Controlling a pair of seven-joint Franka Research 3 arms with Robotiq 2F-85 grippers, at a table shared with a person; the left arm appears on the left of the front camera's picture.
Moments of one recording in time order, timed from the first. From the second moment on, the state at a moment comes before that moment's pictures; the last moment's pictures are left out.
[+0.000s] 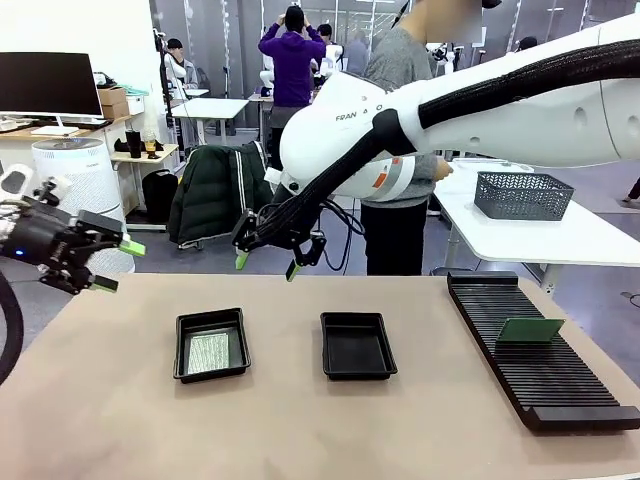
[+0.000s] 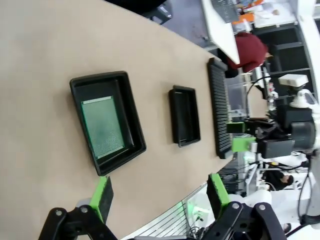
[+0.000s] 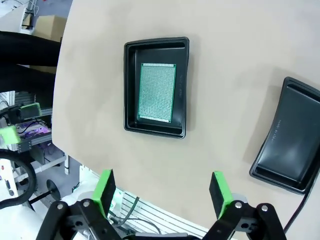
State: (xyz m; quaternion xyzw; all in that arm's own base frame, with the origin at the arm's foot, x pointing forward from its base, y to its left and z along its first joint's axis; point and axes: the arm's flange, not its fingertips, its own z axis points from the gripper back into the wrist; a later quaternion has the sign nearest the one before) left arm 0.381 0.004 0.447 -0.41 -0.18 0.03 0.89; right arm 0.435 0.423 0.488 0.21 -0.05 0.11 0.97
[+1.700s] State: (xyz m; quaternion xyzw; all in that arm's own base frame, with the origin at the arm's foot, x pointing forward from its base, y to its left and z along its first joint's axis) left arm 0.464 -0.108 0.358 -0.15 -0.02 0.02 0.99; right arm 0.440 0.402 0.476 0.24 -0.05 0.12 0.96
